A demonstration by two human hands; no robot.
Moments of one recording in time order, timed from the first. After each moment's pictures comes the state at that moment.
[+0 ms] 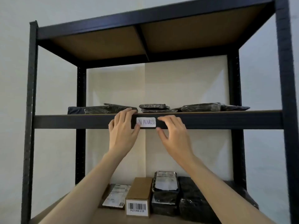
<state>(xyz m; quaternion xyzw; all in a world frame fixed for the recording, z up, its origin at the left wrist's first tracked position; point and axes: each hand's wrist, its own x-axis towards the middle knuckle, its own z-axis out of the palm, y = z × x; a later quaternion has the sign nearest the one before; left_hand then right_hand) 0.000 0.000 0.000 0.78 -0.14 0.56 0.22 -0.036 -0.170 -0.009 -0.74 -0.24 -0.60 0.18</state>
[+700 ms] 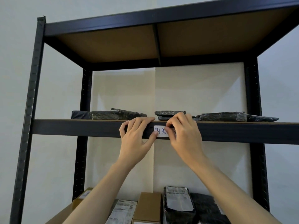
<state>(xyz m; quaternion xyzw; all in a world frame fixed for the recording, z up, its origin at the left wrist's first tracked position) 0.033 0.022 0.002 0.73 -0.24 0.60 0.23 -0.003 -0.135 0.021 -0.71 -0.21 -0.67 0.08</state>
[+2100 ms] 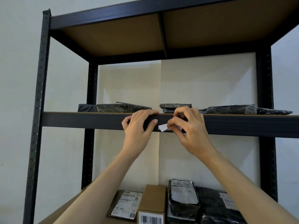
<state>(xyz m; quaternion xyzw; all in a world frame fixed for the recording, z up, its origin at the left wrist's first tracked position) 0.027 0.022 0.007 0.72 -0.24 0.57 0.32 0.009 -0.151 0.016 -0.70 -0.32 -0.63 0.10</state>
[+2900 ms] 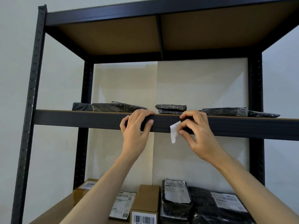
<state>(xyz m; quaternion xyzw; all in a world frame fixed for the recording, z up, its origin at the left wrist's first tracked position) 0.033 0.013 -0.002 0.69 -0.24 0.59 0.34 -0.004 -0.185 0.011 -0.75 -0.34 -0.54 0.15</state>
